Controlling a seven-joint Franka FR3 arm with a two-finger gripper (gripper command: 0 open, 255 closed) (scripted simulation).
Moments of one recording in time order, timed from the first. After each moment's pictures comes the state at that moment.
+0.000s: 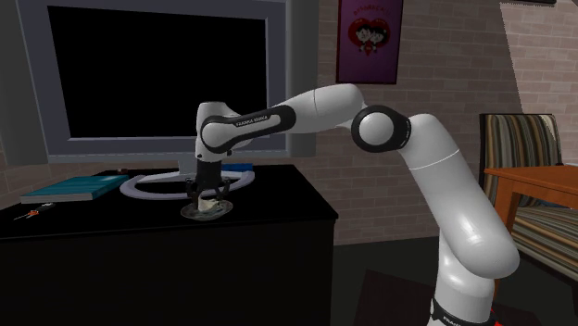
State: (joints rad) arm 0.01 0.53 0.13 -1.29 -0.08 1.96 0.85
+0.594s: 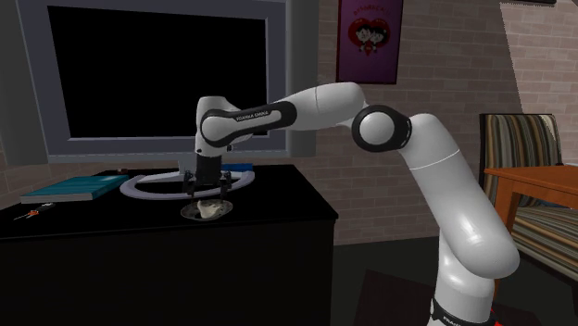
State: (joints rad) arm 0.01 0.52 0.13 -1.25 -0.08 1.92 0.85
